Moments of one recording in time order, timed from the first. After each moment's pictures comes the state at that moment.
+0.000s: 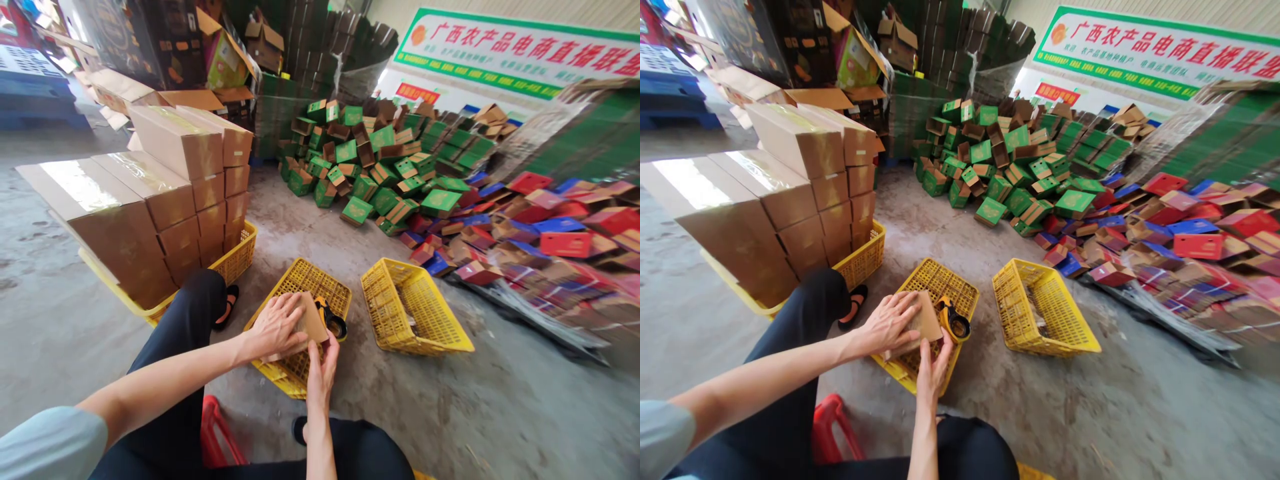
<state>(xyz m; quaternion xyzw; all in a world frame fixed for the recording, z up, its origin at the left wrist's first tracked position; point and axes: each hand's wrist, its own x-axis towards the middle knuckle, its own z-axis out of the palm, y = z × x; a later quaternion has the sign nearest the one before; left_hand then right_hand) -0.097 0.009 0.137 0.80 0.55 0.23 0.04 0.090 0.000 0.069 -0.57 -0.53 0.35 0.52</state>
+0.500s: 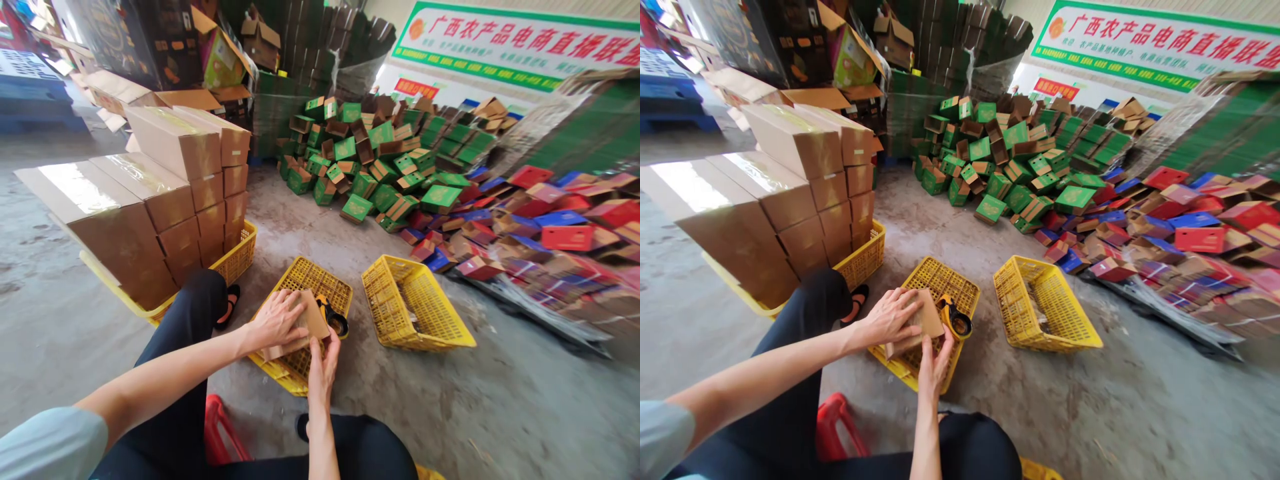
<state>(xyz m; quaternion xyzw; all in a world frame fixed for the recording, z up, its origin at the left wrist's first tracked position) -0.104 0.020 0.144 0.82 0.54 0.20 0.01 0.087 0.001 0.076 -0.59 -0.52 0.37 0.50</state>
